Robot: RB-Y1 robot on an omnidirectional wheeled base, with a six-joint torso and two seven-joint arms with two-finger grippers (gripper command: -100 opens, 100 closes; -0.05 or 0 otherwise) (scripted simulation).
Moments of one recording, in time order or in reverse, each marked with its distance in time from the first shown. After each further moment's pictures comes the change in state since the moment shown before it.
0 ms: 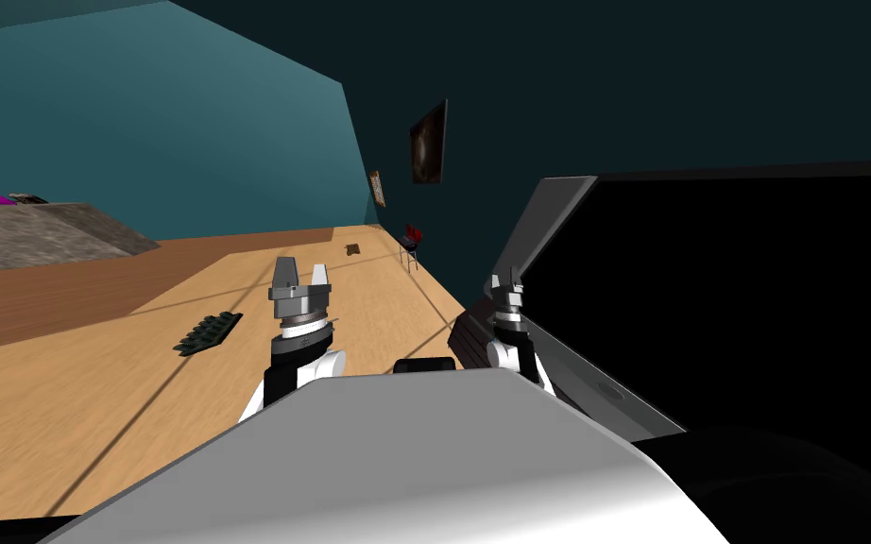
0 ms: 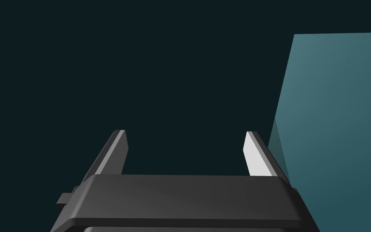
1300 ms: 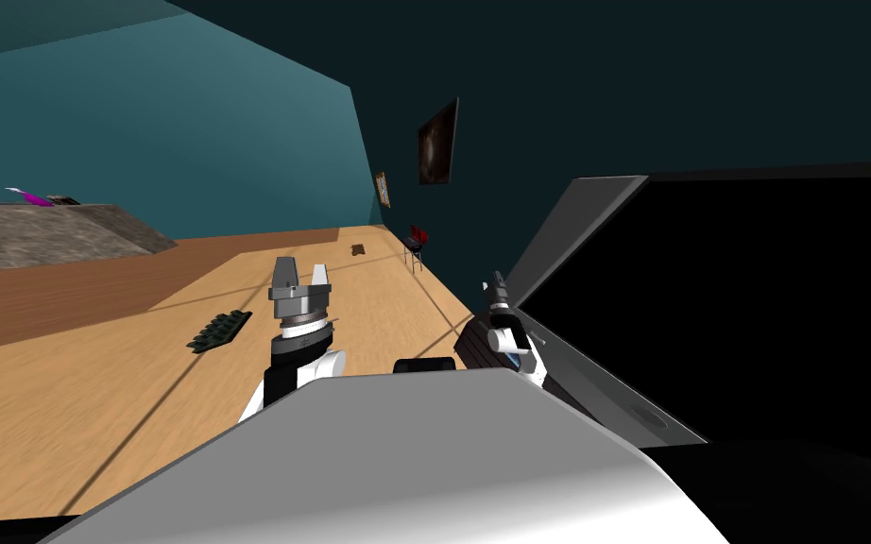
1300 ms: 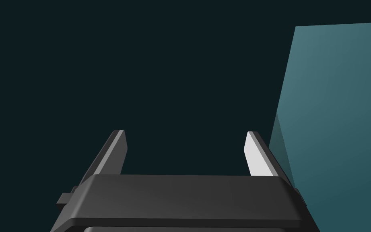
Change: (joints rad) left arm 0.000 0.000 0.000 0.000 0.000 0.000 0.000; right arm -0.175 -0.079 -0.074 0.197 -0.104 0.343 -0.088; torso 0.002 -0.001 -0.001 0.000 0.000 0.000
